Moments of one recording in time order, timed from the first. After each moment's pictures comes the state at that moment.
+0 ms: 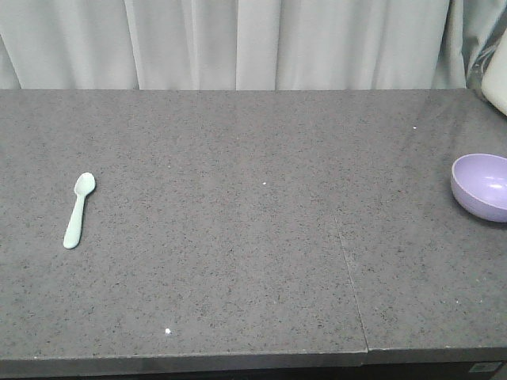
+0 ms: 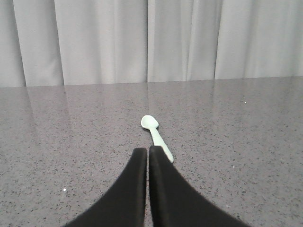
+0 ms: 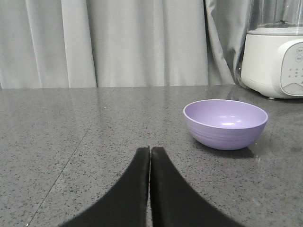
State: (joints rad) left arm -0.02 -0.01 0.03 0.02 0.09 -0.09; right arm 0.02 -0.01 0.03 -0.11 0.07 0.07
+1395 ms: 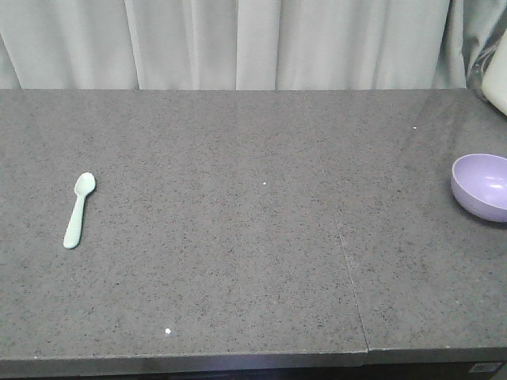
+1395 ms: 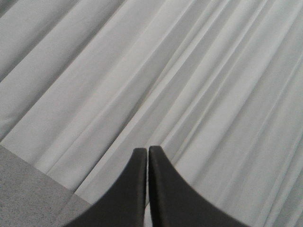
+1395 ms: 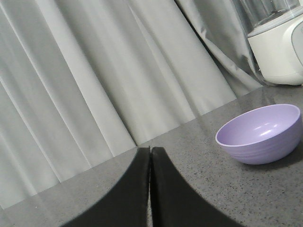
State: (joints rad) left arm -0.02 -0.01 0.03 -0.33 -0.38 -0.42; right arm 0.02 -0.01 0.03 0.29 -0.10 0.13
